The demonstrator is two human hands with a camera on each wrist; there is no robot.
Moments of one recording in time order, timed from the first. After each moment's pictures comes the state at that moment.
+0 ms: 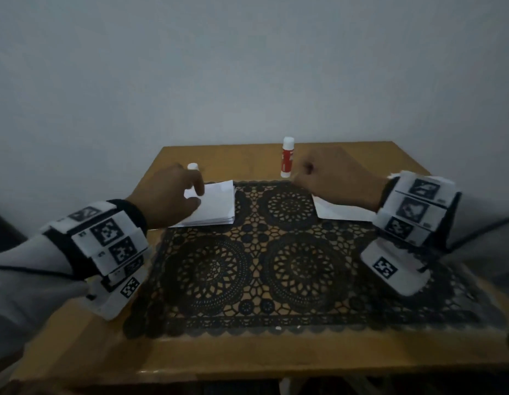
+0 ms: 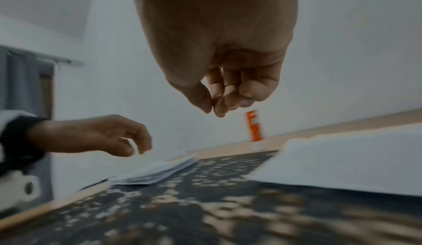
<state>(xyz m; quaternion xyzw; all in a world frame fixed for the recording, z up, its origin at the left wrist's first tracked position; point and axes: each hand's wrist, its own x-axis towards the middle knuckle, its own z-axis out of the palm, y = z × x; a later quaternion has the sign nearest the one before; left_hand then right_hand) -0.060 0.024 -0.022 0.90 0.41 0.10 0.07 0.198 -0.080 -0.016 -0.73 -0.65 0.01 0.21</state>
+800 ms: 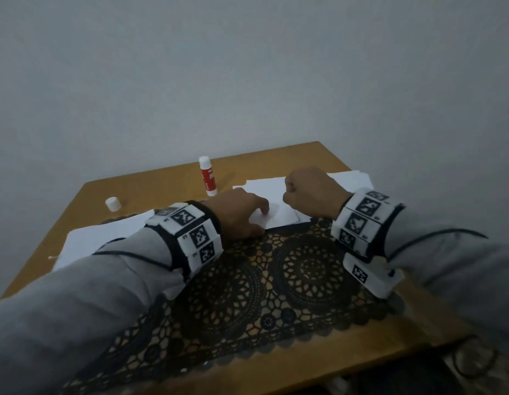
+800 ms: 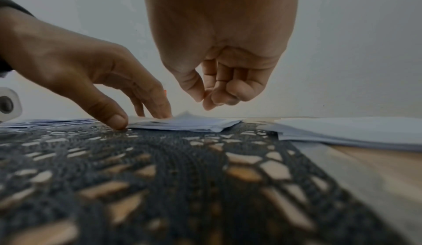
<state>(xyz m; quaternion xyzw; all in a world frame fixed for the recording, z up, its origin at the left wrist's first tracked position) 0.156 -0.031 -0.039 0.98 0.18 -0.10 0.02 0.308 -0.127 -0.049 -0.82 -0.54 0.03 0.18</state>
